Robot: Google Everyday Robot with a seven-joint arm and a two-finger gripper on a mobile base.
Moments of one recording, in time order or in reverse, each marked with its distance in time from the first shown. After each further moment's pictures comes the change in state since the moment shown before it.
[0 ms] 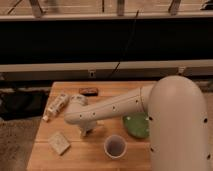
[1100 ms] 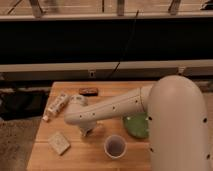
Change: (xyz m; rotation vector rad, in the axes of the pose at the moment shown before) arm 0.001 -0.001 0.001 0.001 0.005 -0.076
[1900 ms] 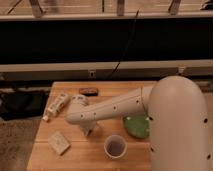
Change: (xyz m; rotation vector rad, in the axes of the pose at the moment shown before) arm 0.000 0.002 0.003 0.009 0.003 -0.044
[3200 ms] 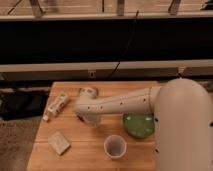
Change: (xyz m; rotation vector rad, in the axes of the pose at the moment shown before) arm 0.014 0.036 0.003 0.044 -0.001 -0.054
